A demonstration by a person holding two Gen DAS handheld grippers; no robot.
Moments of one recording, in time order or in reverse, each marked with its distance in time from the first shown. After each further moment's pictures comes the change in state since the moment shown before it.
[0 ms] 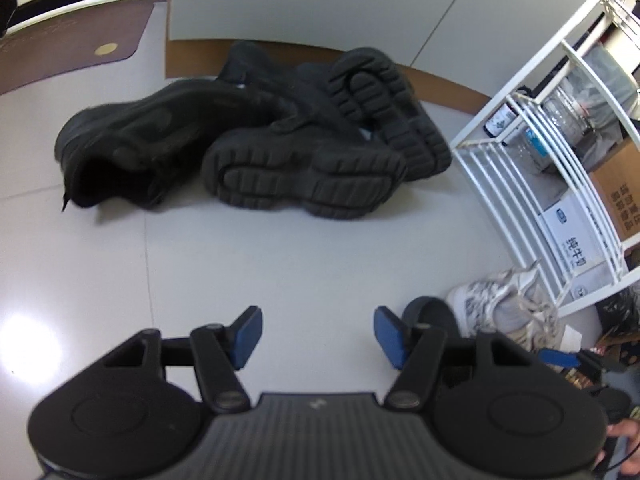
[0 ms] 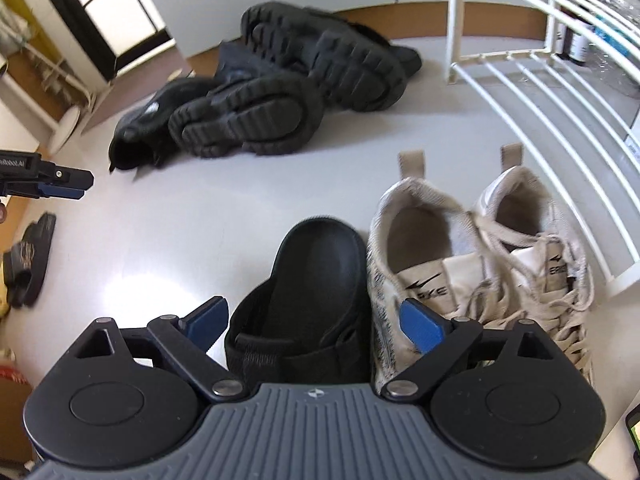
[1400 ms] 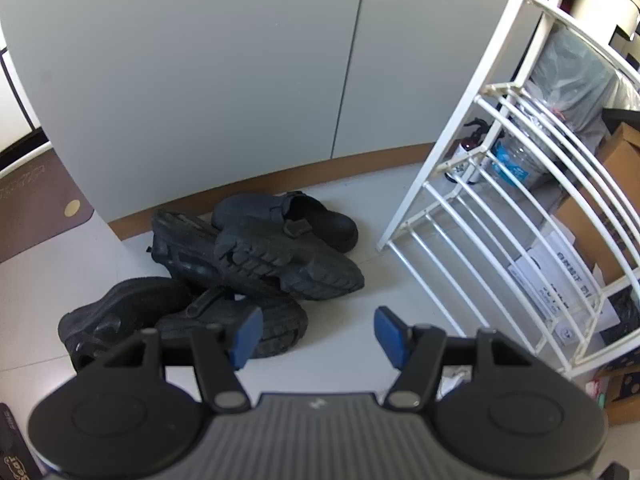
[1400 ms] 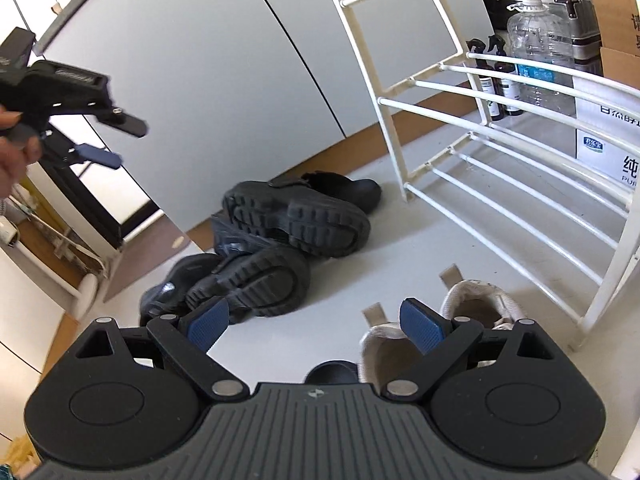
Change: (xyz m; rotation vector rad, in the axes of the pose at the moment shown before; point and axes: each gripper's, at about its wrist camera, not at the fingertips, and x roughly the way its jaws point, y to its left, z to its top) left arm -0.043 -0.203 0.177 0.151 -0.049 0.115; right arm -0.089 -0.043 0.021 0.255 -0.375 0.092
